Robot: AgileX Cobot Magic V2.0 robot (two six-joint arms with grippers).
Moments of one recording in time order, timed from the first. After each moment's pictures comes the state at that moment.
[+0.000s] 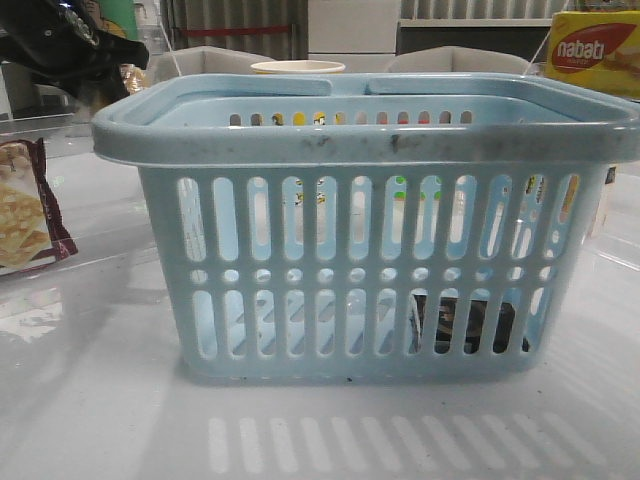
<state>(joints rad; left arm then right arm) -0.12 2.10 -1.81 -0.08 0.52 0.08 0.50 0.94 -0.96 0.06 0.77 -0.05</state>
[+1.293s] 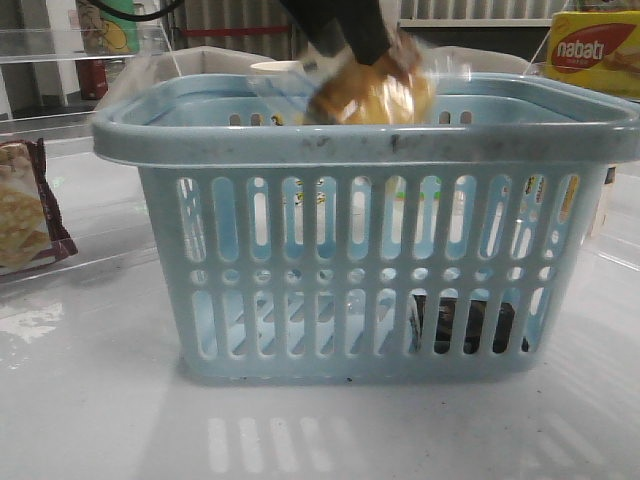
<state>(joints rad) -0.71 1.81 -1.78 -0.18 1.00 0.34 0.50 0.94 -0.96 0.06 0.77 -0.05</state>
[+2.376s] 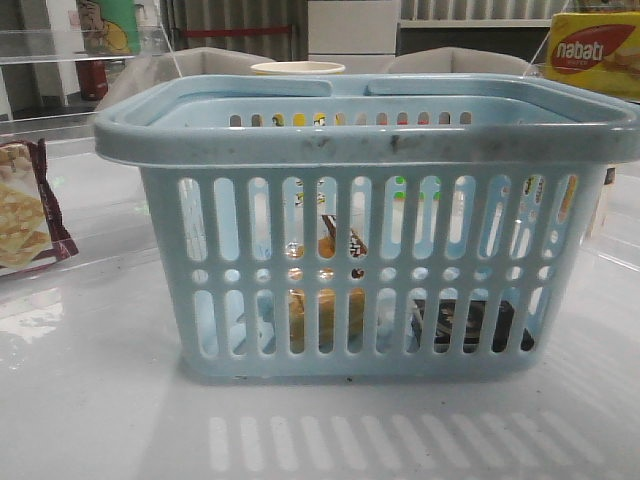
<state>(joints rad) -0.71 0.74 -0.81 0.07 0.84 -0.01 0.50 0.94 -0.96 0.06 0.77 -0.06</state>
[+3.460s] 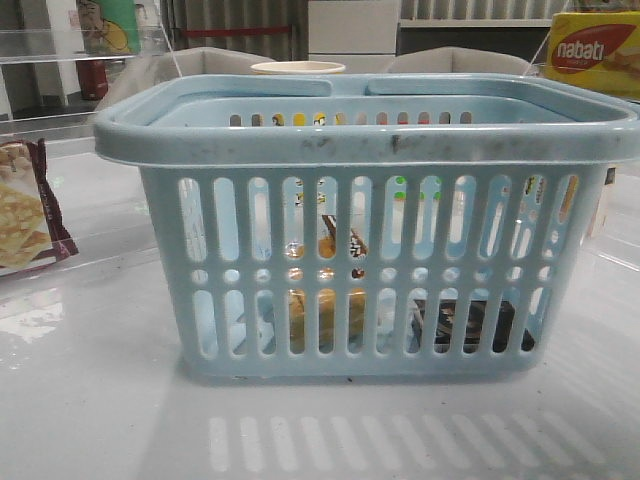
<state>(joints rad) -0.71 0.66 -0.72 0.08 0.74 -0.02 0.50 0.66 -0.65 0.06 0.72 -0.07</state>
